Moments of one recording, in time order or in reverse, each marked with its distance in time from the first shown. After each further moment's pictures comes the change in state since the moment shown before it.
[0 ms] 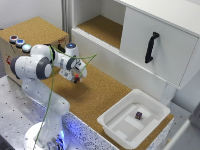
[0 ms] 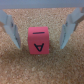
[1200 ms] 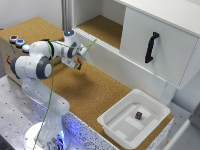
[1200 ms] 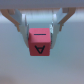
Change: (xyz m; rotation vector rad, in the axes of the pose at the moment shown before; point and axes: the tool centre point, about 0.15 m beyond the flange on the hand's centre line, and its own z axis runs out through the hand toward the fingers) arm 0.149 -0.051 -0.218 0.039 0.460 -0.099
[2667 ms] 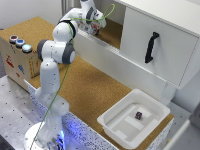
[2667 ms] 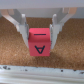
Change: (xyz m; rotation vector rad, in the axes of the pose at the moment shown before) arm 0.150 0.005 0.086 -0.053 -0.177 -0.007
